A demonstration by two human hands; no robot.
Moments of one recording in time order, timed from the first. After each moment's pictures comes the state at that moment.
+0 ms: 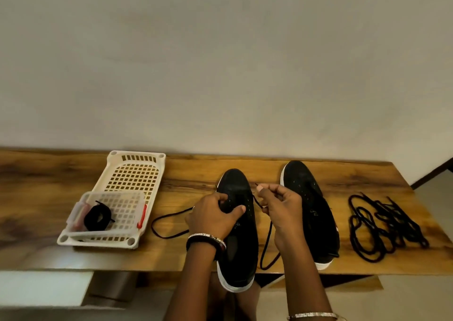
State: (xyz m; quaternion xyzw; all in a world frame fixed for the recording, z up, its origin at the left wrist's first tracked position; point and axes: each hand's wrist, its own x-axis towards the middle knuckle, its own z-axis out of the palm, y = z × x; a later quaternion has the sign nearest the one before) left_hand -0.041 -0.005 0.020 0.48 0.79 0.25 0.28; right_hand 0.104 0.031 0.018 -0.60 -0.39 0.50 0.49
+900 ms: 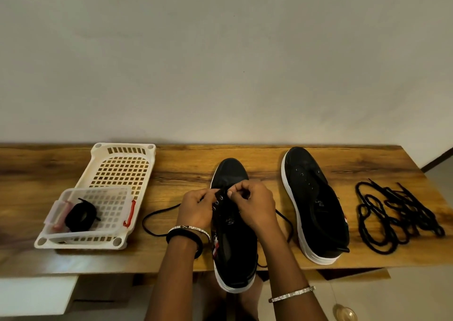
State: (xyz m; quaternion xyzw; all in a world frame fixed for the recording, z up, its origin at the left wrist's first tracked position) left_hand -0.056 0.005 0.002 0.30 0.69 0.43 0.50; right_hand 0.072 0.044 -0.021 -0.63 -0.62 0.37 0.29
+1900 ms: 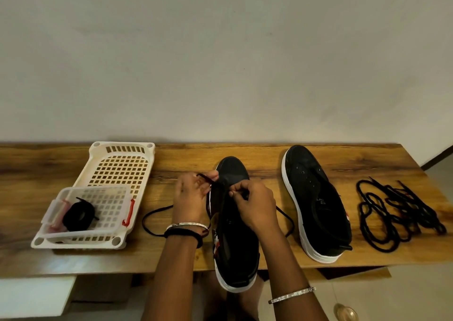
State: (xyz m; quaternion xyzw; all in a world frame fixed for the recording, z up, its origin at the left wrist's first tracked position) left_hand -0.060 0.017 0.000 0.20 0.59 0.63 0.46; right_hand 0.070 0.042 -0.022 -0.63 -0.65 0.32 0.26
